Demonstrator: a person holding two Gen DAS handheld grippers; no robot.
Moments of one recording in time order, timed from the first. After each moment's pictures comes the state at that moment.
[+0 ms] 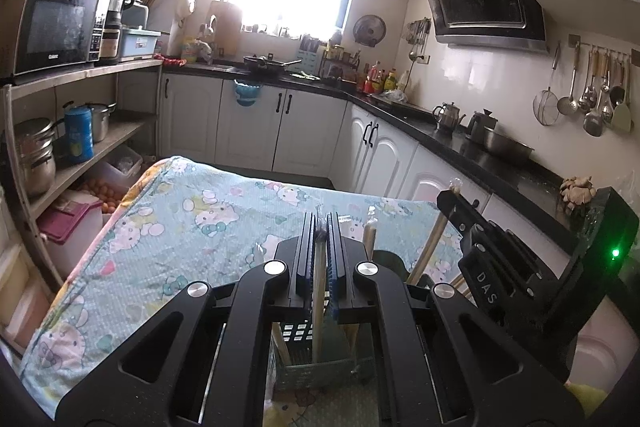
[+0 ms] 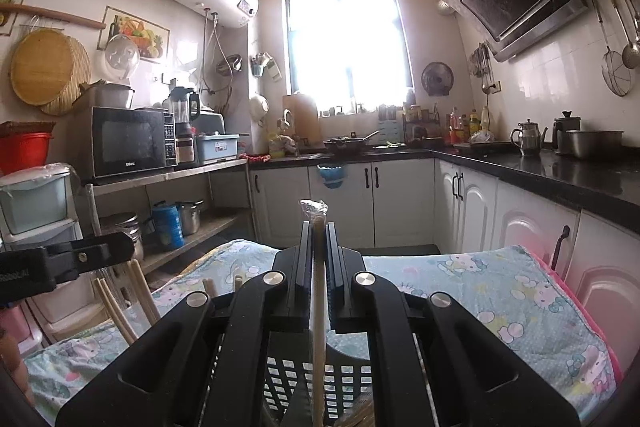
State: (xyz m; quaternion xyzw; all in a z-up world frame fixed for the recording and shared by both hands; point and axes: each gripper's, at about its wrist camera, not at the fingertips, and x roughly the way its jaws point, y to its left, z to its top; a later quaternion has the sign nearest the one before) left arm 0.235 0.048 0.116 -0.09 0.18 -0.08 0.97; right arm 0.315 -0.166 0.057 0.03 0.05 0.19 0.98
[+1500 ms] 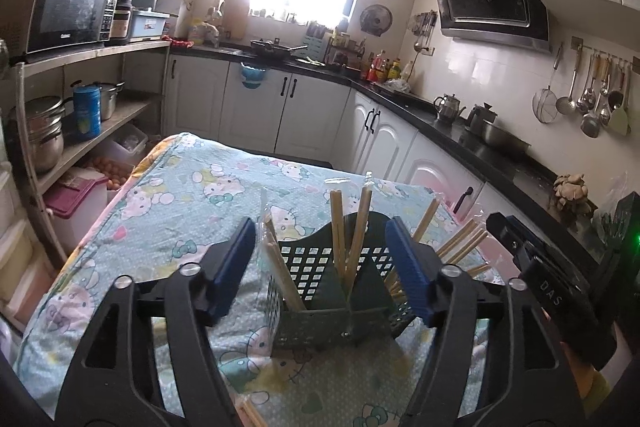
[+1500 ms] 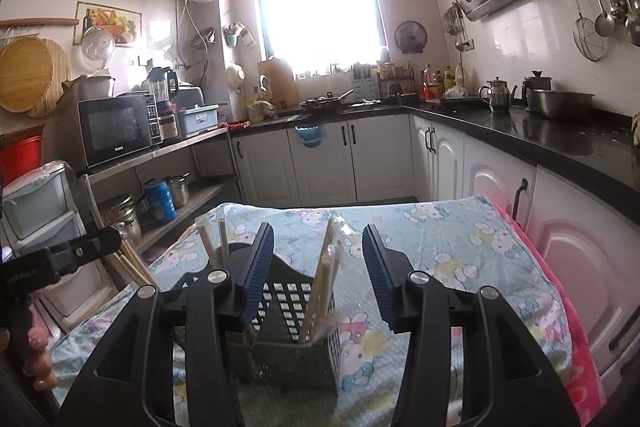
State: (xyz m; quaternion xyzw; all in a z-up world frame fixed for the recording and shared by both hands) left arm 0.200 0.054 0.111 -0.11 0.21 -0.08 0.97; right arm 0.255 -0.216 0.069 0.05 0.15 0.16 0.98
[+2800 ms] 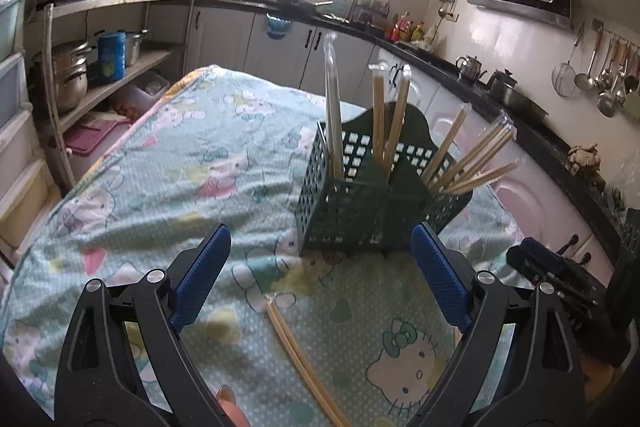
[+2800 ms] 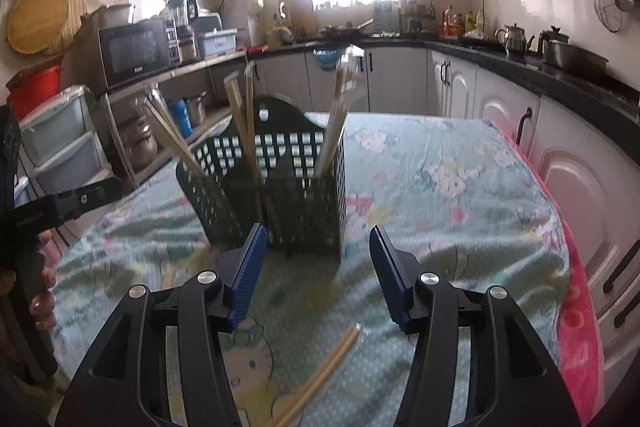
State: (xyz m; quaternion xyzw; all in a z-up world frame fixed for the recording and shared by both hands) left arm 0.151 0.068 0.045 -0.13 0.29 -0.05 0.95; right arm 0.193 -0.220 0.005 0.00 0.27 0.20 0.94
